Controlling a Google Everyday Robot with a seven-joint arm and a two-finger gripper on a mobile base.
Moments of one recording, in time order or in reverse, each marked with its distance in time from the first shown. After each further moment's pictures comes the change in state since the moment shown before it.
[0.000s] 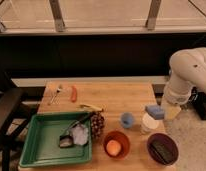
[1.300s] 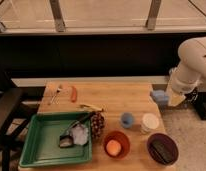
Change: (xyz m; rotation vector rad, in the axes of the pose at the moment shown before) arm 0.015 -0.023 -0.052 0.134 0.005 0.085
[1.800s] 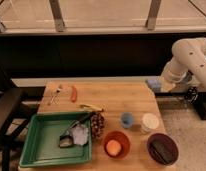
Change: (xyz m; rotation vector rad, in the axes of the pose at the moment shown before) arm 0.011 -0.119 0.039 0.163 -0.031 -0.038
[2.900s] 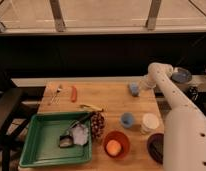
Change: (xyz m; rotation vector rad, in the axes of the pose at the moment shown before) arm -0.050 -0.113 0.232 0.086 -0.173 -0.033
